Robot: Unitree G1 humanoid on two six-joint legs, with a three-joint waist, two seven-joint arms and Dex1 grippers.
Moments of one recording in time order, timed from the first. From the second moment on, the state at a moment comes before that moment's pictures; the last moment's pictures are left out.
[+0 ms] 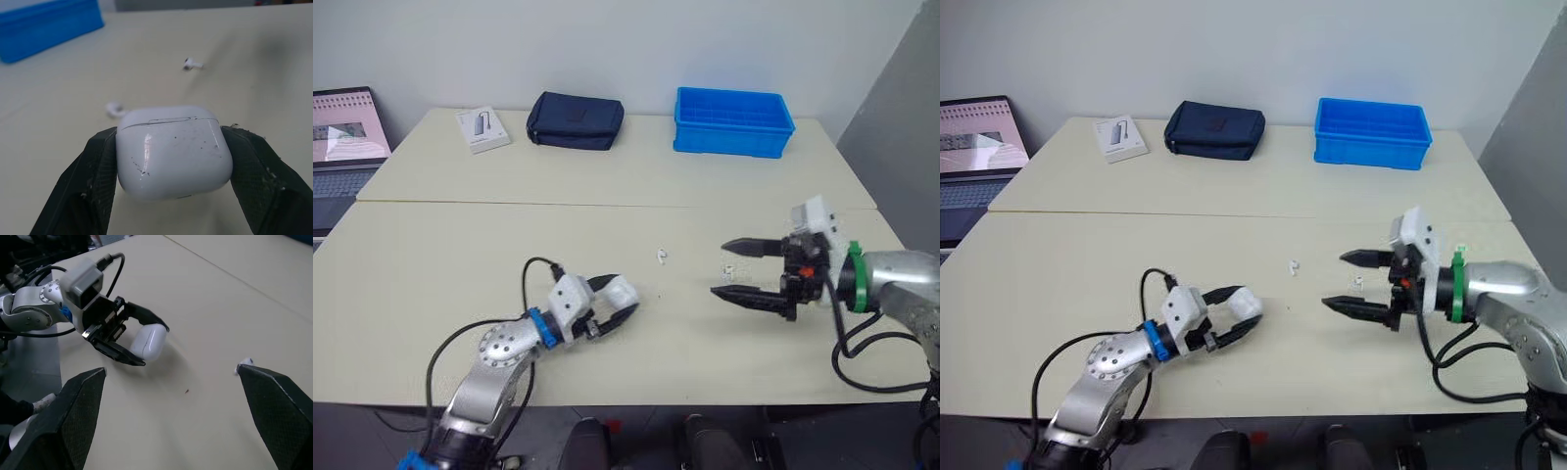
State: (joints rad) left arm -0.14 0.46 -0.15 -0.09 -0.21 -0.11 -0.84; right arm -0.36 -0.79 -0.13 -0.56 0.89 1.05 0.76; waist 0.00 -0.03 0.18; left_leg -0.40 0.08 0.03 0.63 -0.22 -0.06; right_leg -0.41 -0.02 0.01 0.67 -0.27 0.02
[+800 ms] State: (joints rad) left arm -0.27 0.38 -0.23 0.09 -0.20 -0.49 -1.02; right arm -0.46 -0.42 -0.09 -0.34 1.23 1.46 0.32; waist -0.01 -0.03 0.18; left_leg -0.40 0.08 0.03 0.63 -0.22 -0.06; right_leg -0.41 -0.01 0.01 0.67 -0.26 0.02
